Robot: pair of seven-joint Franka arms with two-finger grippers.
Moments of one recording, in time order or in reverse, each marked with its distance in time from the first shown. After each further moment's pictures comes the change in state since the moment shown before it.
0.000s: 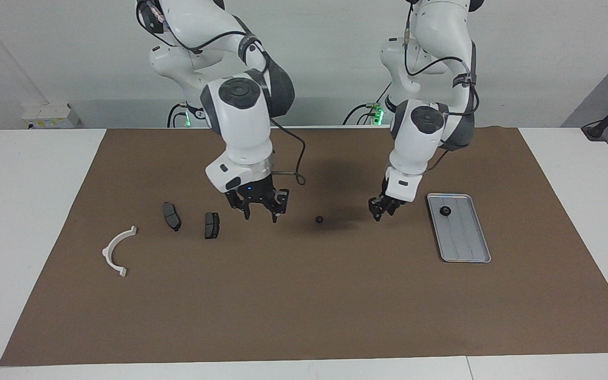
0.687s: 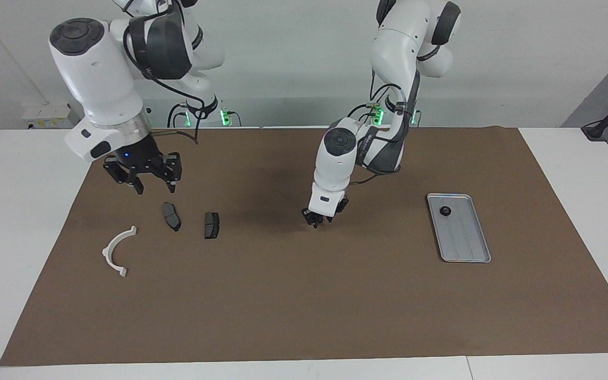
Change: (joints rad) left arm -0.201 0.245 0.004 0.243 0.027 -0.060 -0.174; right arm -0.295 -0.199 0.000 -0.053 0.000 -0.212 -0.500
